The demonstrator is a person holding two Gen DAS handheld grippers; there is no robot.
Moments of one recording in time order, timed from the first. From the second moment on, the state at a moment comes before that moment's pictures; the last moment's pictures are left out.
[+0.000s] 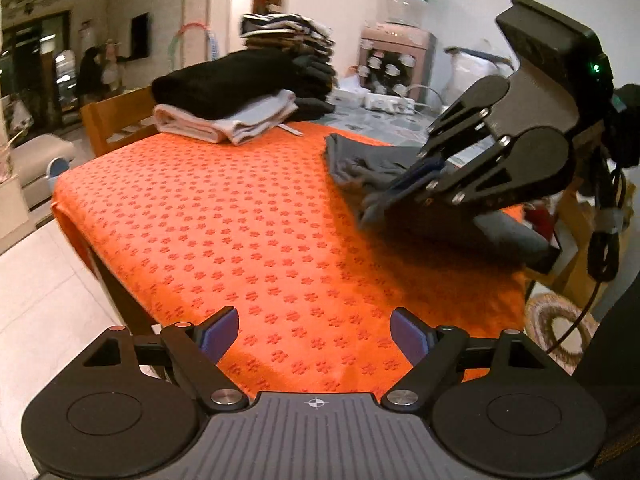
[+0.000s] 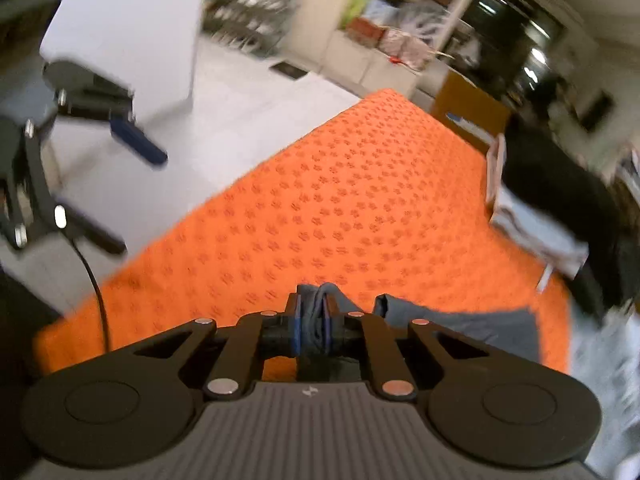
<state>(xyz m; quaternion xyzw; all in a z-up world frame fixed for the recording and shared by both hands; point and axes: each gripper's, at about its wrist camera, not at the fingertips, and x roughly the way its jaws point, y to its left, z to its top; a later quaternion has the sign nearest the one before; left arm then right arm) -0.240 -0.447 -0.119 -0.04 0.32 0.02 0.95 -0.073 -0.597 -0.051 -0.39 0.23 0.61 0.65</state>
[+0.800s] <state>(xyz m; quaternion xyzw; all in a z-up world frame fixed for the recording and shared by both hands) -0.121 -0.499 -0.160 0.13 0.37 -0.18 0.90 -0.037 -0.742 -0.092 -0.26 0.32 0.46 0.79</state>
